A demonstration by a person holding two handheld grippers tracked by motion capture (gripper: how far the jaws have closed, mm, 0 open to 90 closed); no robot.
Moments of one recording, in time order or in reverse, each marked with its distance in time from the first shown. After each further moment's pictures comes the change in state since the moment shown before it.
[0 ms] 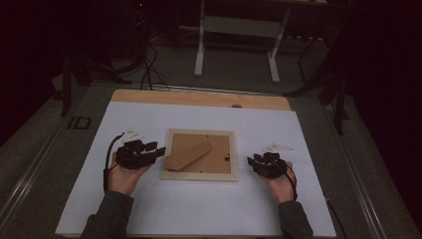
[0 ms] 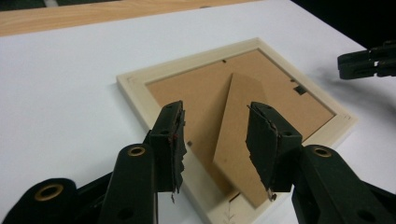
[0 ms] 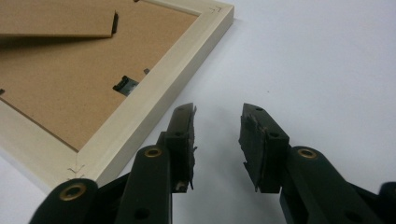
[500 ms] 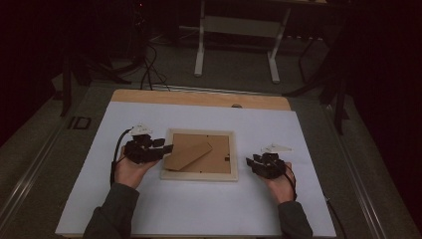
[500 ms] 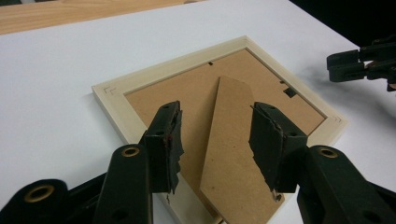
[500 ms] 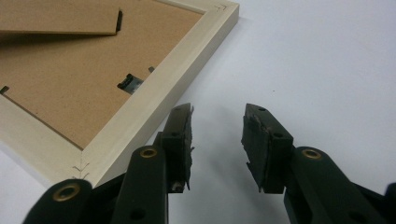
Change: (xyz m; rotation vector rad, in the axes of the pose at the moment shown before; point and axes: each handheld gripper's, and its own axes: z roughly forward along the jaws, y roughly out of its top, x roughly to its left) left arm -0.001 0.014 0.021 0.040 -0.058 0.012; right arm 0.003 0.000 0.001 0.007 0.003 -0.009
